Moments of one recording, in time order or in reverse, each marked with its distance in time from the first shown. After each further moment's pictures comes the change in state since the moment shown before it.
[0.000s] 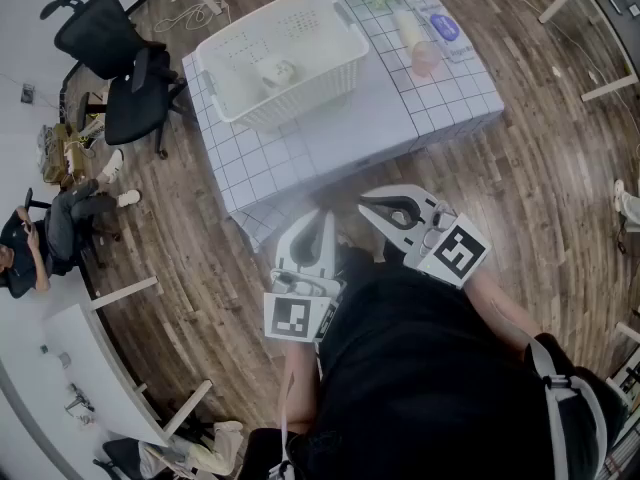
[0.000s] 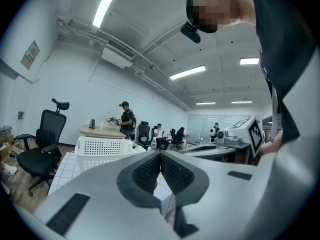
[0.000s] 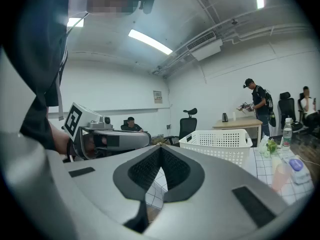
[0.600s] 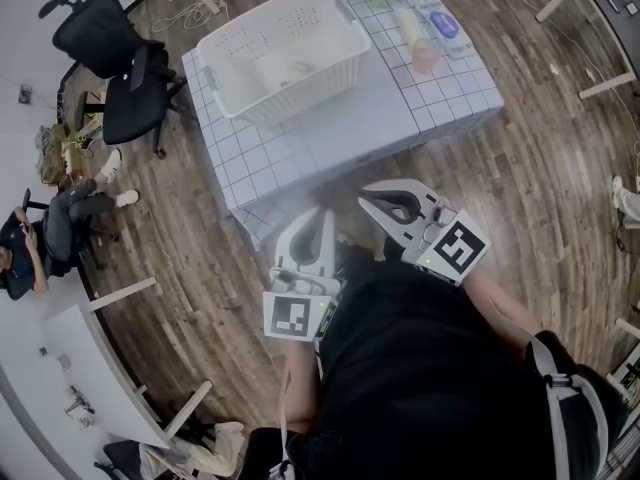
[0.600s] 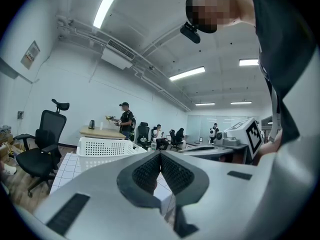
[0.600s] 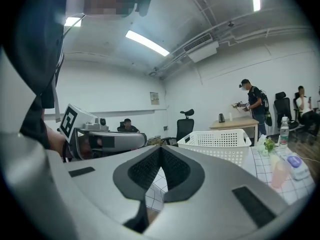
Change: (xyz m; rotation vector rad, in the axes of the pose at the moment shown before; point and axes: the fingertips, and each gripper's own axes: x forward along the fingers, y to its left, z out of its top) left arm -0.010 0.006 0.002 0.001 -0.011 -0.007; right arm 0.008 0.001 0.002 0.029 -0.027 -0.048
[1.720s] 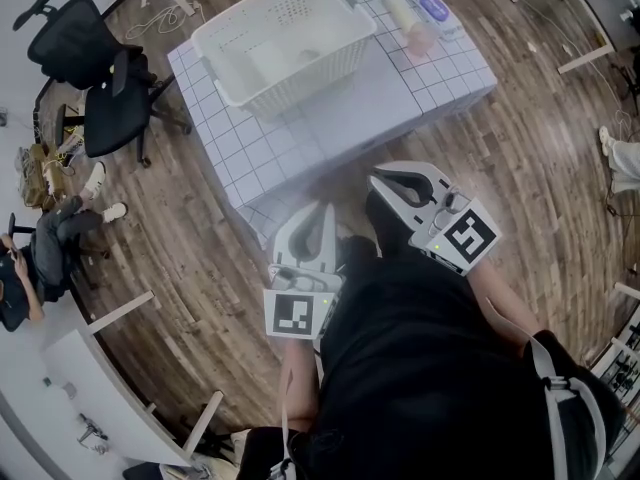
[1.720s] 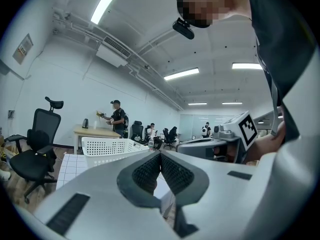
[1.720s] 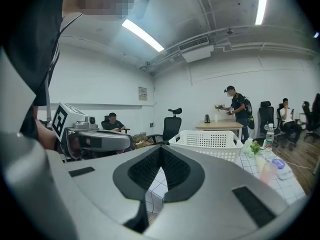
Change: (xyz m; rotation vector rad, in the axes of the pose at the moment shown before) left arm -0.031 0.044 -0.003 -0.046 0.009 -0.082; right arm 0.033 0.010 -0.007 -0.034 0.078 -0.184
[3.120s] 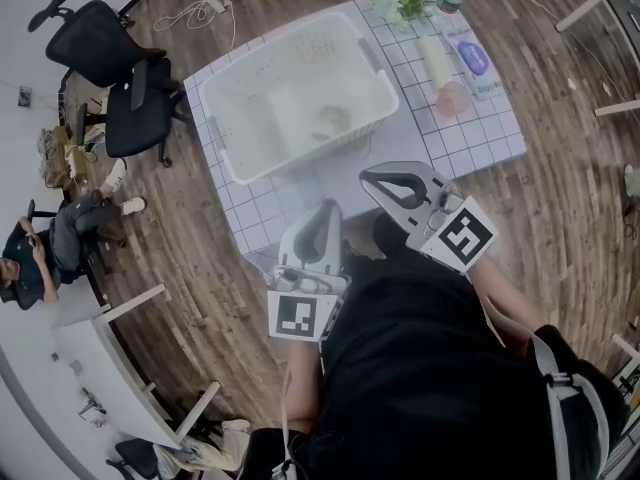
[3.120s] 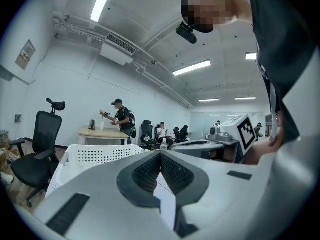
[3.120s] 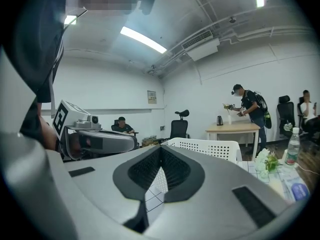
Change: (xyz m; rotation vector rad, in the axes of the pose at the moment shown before) left arm 0.167 0.050 0.028 0.068 0.024 0.110; right arm 0.080 -0.158 0.035 -0.012 -0.070 0.191
